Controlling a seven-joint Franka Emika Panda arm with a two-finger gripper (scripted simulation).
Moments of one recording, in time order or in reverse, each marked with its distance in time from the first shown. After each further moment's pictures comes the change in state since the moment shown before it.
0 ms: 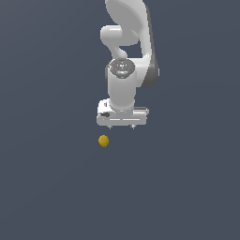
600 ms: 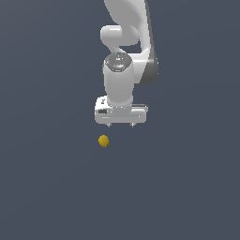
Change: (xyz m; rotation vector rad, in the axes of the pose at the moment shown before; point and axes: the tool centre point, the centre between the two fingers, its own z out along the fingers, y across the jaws) arm 0.002 0.004 -0.016 0.023 0.013 0.022
